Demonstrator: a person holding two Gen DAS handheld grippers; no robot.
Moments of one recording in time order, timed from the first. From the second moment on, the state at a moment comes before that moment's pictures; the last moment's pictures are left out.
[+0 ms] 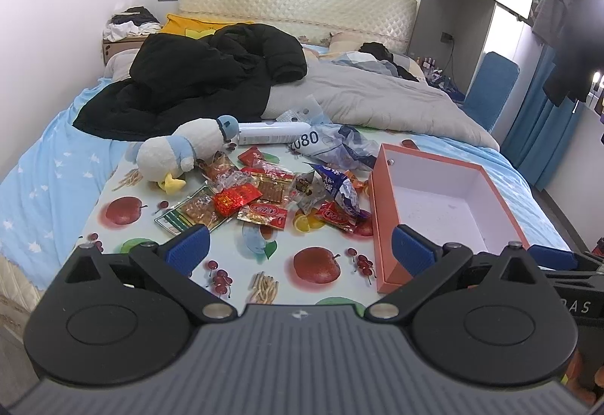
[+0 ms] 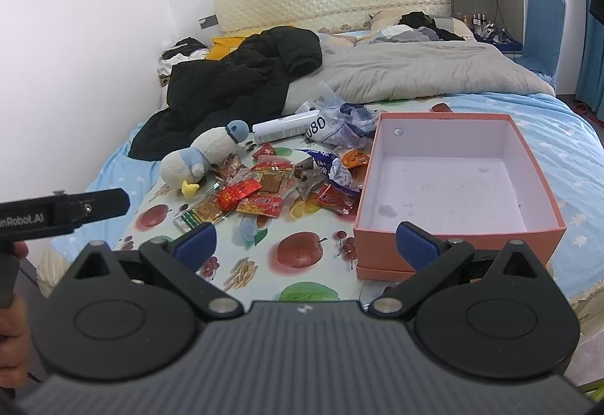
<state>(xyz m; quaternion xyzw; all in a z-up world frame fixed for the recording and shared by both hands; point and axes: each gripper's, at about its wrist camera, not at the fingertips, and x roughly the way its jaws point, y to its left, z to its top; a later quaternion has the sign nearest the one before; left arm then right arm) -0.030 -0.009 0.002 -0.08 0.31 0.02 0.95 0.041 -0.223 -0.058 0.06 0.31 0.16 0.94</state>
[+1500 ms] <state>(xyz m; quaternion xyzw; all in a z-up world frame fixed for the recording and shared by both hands) 0.046 0.020 -0.054 -0.08 0.34 0.00 0.94 0.089 -0.209 -0.091 0.04 0.33 0.17 0.93</state>
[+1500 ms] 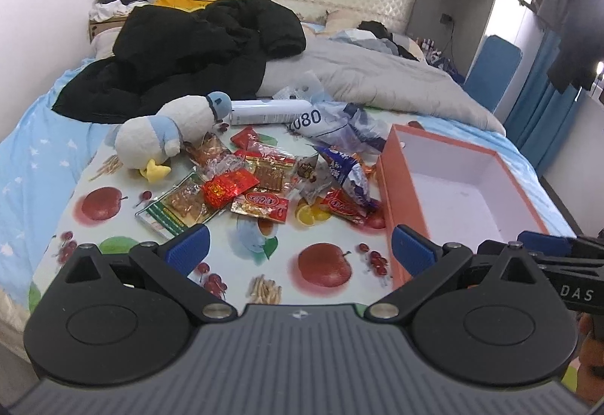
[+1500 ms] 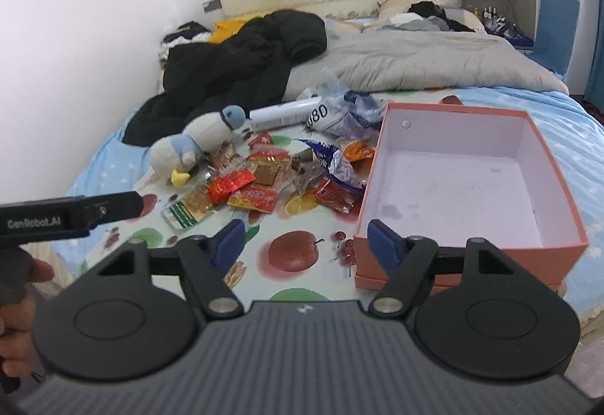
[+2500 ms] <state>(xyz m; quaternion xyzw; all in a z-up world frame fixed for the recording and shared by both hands) 0.279 0.095 -0.228 0.07 0.41 -0.02 0.91 0.304 -0.098 -0.191 -0.09 0.33 0.15 0.93</state>
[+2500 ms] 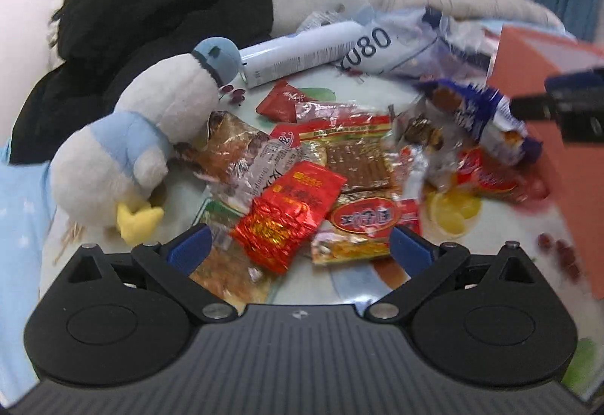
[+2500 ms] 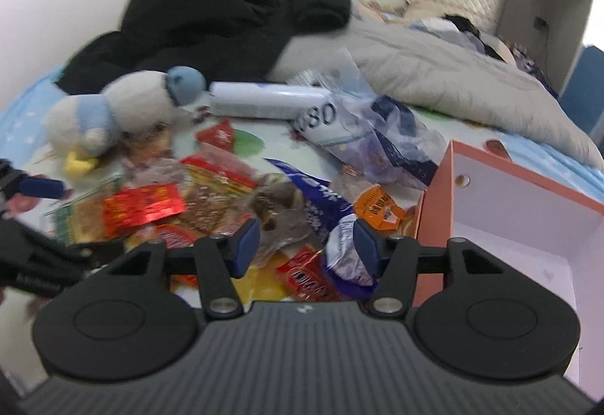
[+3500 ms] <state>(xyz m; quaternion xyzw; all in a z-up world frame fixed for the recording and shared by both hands) 0.294 0.104 -0.257 0.03 0.45 0.00 0.89 0.366 -0.070 -0.240 -0.14 0.38 0.08 0.91</state>
